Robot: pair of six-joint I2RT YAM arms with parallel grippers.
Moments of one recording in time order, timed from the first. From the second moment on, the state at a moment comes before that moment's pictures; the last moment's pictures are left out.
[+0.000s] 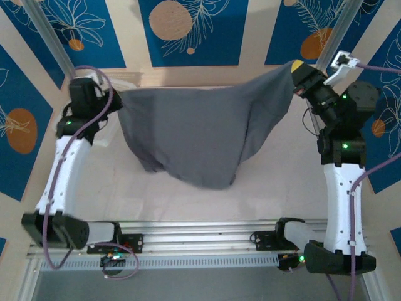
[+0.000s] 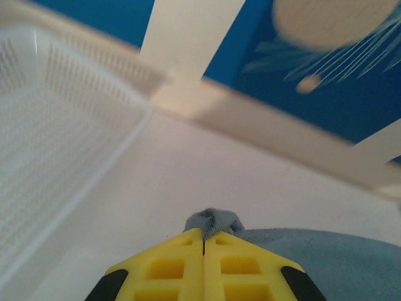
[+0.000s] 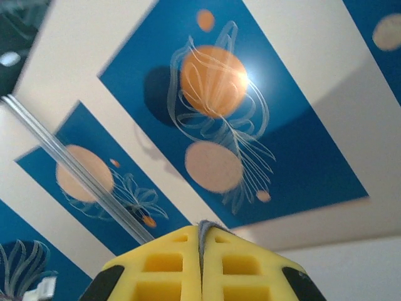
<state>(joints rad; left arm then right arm) -0.05 1.26 1.45 -0.58 0.08 -0.47 -0.10 1.06 1.48 -0.23 -0.48 0.75</state>
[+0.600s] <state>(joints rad) -0.08 0.57 0.33 -0.49 0.13 -0.81 -0.13 0.46 0.54 -0.22 -0.43 0.90</state>
